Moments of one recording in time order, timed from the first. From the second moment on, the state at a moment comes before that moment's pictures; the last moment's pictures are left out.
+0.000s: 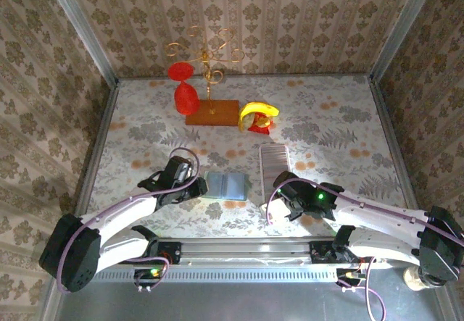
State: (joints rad) left arm -0.62 1.08 0.43 -0.32 0.15 -0.75; right arm 0.92 1.04 0.57 -0.60 0.14 -1.13
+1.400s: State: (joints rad) left arm -0.61 1.07 0.42 -0.32 0.13 -0.75; right arm 0.92 0.87 0.77 -0.96 -0.03 -0.83
